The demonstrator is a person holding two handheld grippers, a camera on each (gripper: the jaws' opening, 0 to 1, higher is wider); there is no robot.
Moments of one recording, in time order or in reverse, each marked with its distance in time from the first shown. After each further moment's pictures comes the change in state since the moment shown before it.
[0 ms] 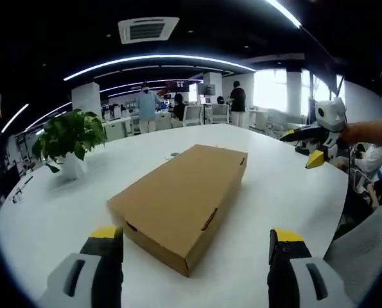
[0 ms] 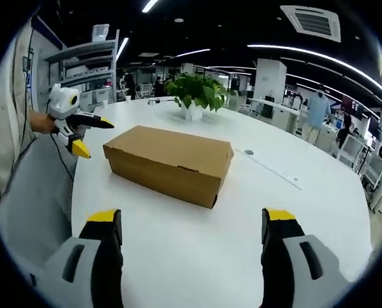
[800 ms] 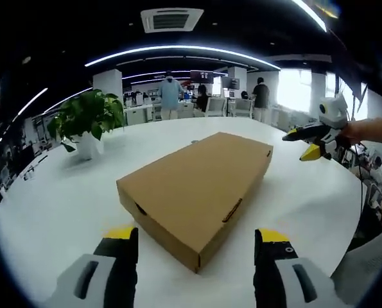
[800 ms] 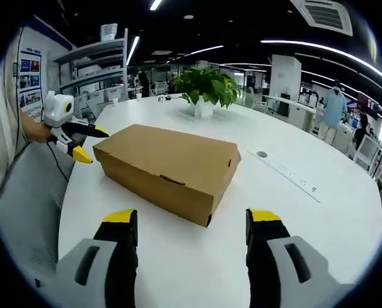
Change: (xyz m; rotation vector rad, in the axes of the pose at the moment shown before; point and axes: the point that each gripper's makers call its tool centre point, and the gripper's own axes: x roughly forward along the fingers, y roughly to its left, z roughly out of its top) left arm 0.017 0.021 -0.025 -0.093 0.060 0.134; right arm 0.062 -0.023 0.007 -0.009 0.019 0.122
